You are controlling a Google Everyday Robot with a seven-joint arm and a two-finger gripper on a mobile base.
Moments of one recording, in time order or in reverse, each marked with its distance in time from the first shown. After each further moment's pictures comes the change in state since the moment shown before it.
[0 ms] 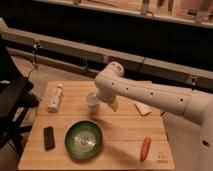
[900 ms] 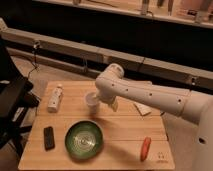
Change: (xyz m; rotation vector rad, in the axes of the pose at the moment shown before) arm 0.004 -0.001 0.013 0.007 0.002 -0.007
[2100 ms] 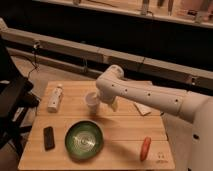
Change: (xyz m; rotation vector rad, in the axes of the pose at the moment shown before) arm 0.007 -0.002 0.017 0.005 -0.005 -0.003
